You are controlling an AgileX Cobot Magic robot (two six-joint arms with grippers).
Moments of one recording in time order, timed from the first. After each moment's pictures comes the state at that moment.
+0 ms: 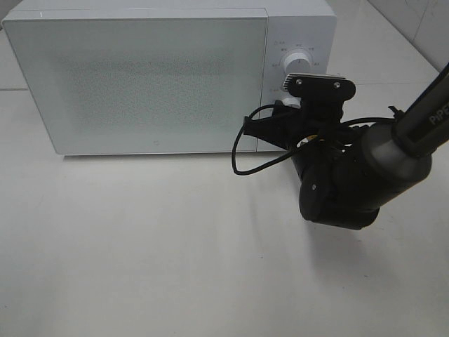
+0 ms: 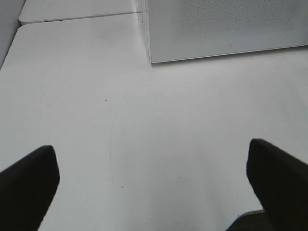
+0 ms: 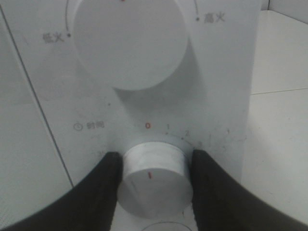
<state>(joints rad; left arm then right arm) -0.05 0.00 -0.49 -0.08 1.05 0.11 0.63 2.10 -0.80 0.69 -1.21 -0.13</state>
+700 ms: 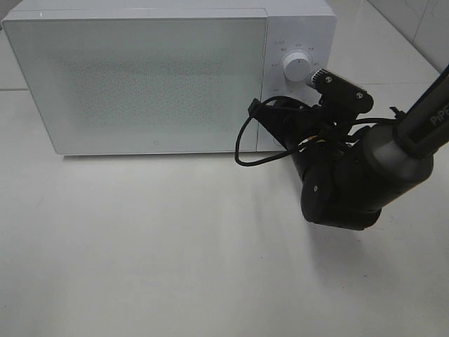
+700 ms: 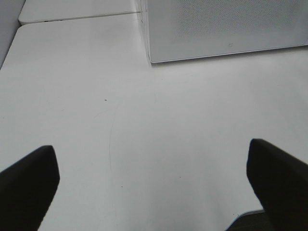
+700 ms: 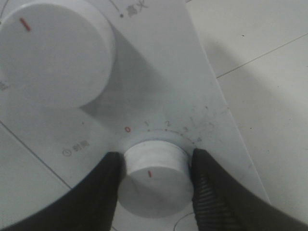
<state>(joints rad) -0.05 0.00 -0.49 -0.08 1.05 0.11 0.63 2.10 -0.79 0.67 -1.21 0.27</state>
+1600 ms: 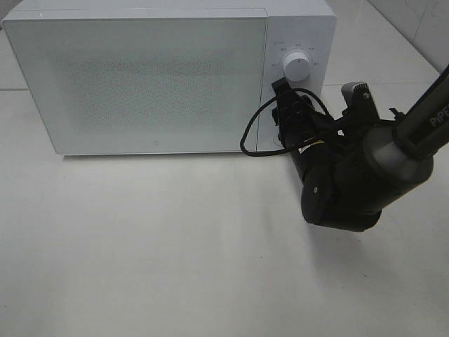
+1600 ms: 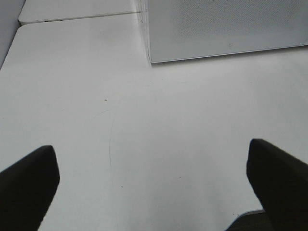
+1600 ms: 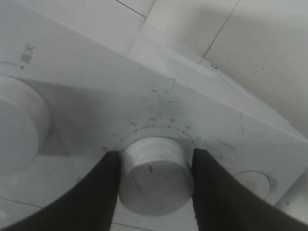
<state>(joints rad) -0.05 0.00 -0.49 -0.08 1.05 0.11 0.63 2.10 -0.79 0.67 -1.22 0.86</state>
